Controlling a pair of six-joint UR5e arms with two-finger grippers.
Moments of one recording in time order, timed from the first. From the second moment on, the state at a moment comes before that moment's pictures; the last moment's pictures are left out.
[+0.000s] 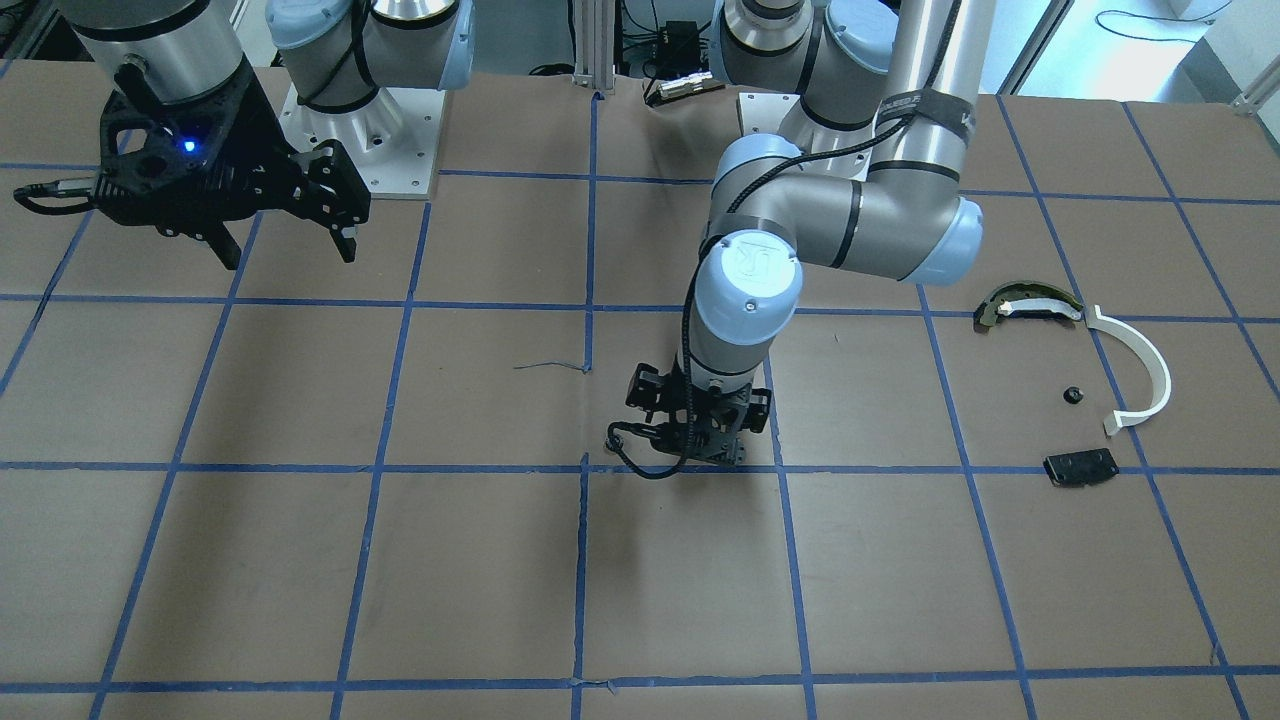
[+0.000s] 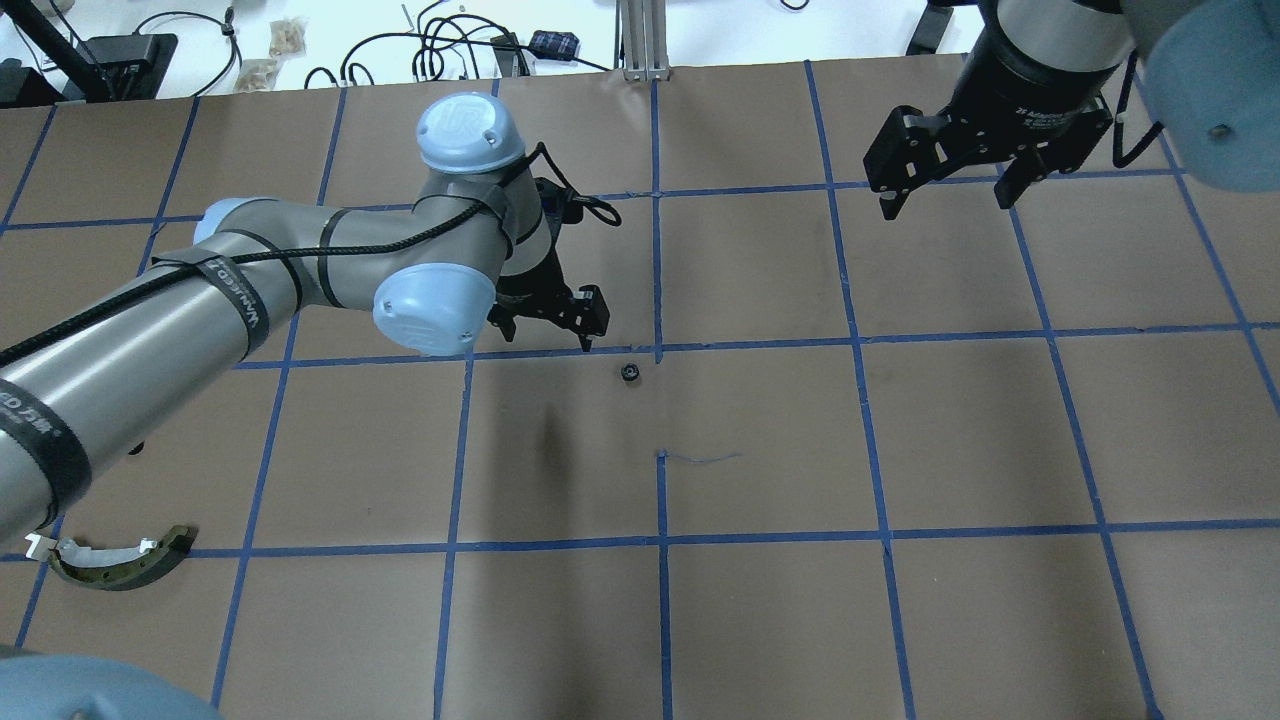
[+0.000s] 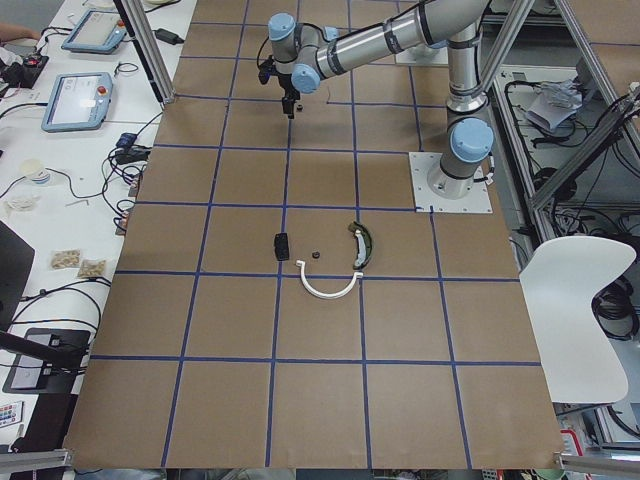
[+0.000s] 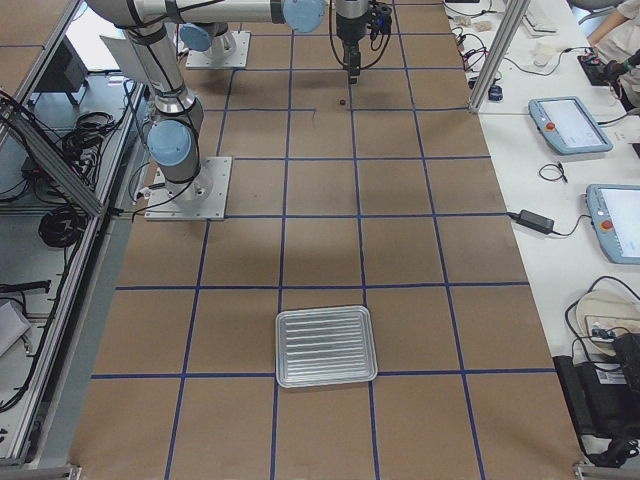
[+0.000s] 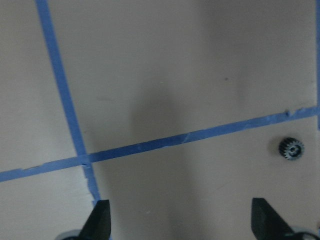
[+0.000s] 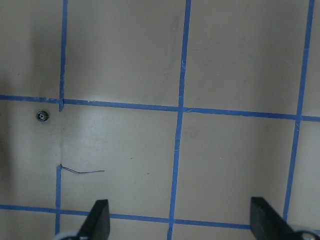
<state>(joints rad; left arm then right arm) -1.80 -1.97 -1.77 -1.03 1.53 -0.01 1.56 -1.59 1.58 -1.62 -1.53 -0.08</state>
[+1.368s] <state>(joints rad) -1.90 -2.10 -1.78 -0.85 1.53 -0.03 1.62 -1.55 1.54 -1.62 -1.58 0.15</state>
